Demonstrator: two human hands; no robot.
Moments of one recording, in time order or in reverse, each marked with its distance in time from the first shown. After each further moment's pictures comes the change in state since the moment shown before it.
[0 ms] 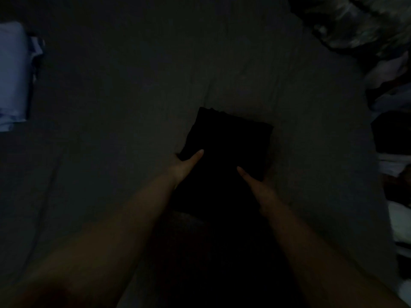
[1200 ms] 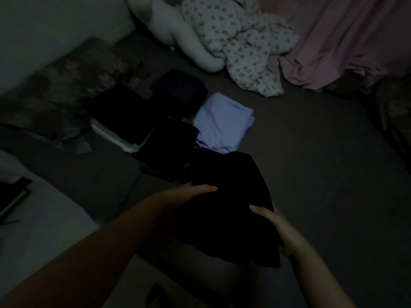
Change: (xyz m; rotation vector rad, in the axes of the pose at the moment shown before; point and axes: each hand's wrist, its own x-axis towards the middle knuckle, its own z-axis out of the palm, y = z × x) left_hand -0.309 -0.158 -0.483 -0.619 -0.183 0.070; right_hand -0.363 -0.059 0.378 -0.270 -0.792 -0.113
